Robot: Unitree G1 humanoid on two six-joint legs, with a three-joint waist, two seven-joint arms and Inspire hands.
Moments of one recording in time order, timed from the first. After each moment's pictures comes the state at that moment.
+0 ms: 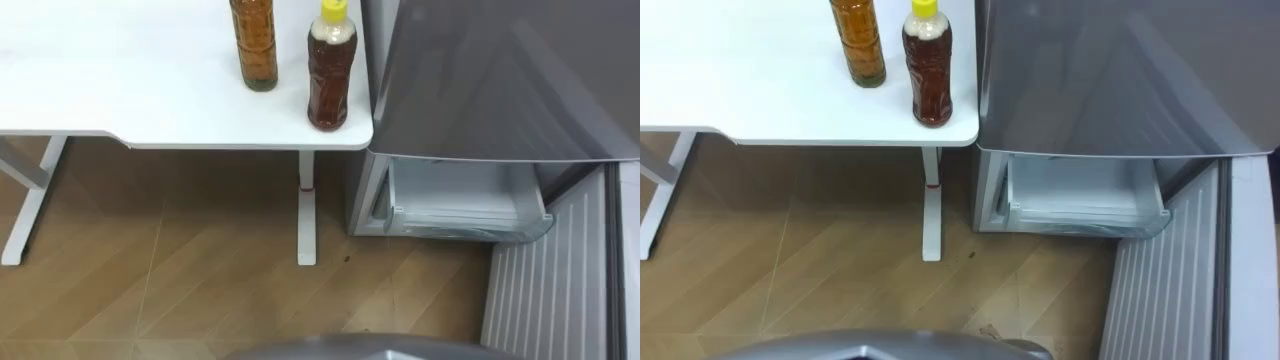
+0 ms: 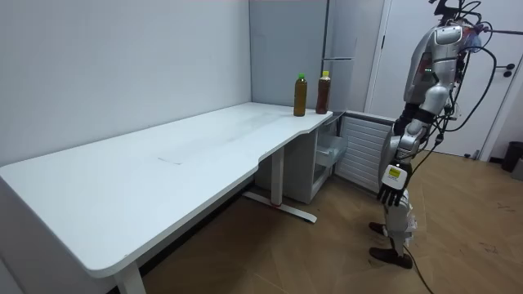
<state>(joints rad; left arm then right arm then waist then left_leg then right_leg) 0.23 0.17 0.02 1.08 0.46 0.18 -0.14 0.11 -0.20 0.06 1.32 -0.33 0.16 0.09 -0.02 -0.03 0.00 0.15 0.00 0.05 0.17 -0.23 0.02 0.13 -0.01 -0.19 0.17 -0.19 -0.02</state>
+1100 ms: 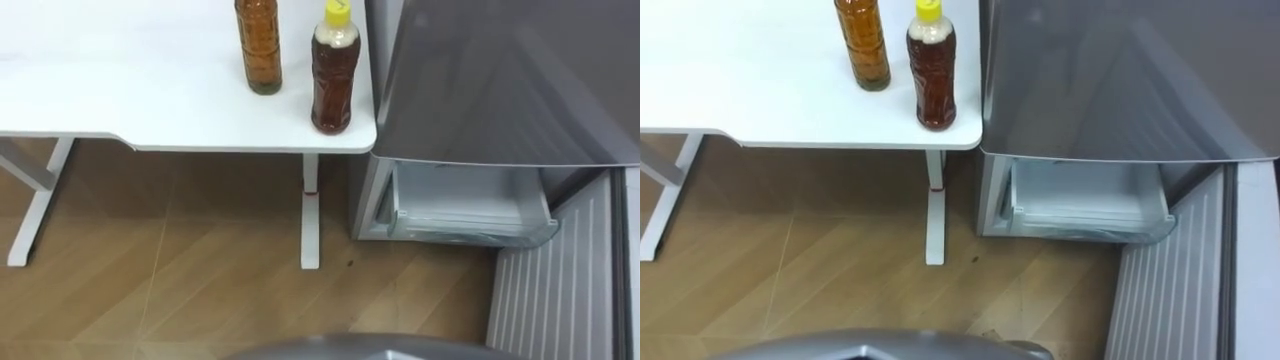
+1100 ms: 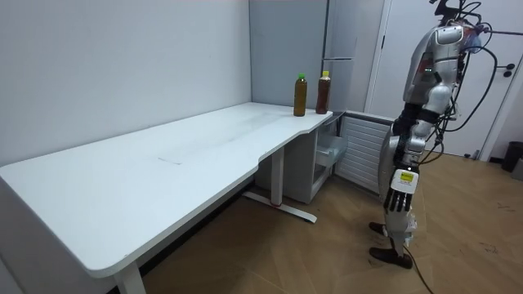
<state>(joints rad) 0.26 0.18 0.20 1.13 -0.06 0.19 0.07 0.10 -0.20 -0.03 1.34 -0.27 0.18 0.04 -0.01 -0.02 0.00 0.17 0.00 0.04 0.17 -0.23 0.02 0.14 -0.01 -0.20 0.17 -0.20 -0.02</state>
